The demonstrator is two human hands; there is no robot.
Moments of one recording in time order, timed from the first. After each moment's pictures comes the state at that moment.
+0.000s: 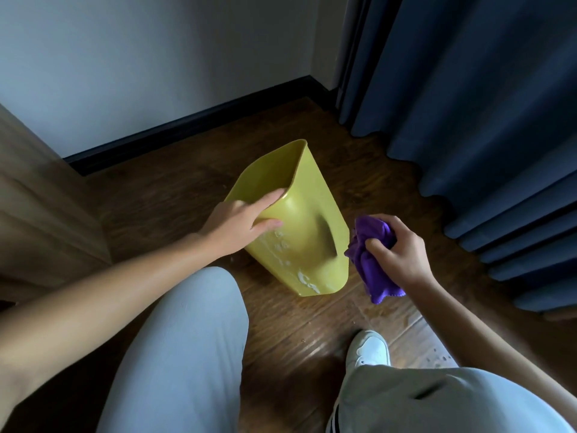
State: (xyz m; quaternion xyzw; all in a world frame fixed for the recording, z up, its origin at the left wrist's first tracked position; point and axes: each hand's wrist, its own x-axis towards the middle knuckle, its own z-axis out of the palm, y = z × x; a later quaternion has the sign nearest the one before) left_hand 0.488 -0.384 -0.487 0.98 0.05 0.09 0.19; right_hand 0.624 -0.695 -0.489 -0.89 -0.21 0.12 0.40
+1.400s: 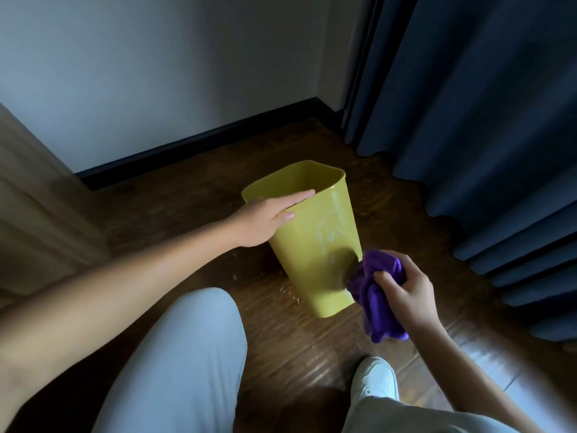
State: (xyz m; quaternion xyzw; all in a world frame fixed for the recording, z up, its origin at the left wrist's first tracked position) left_hand 0.532 -0.388 -0.459 0.91 0.04 -0.06 0.40; right_hand 0.602 -0.706 -0.507 -0.87 -0.14 0.12 0.46
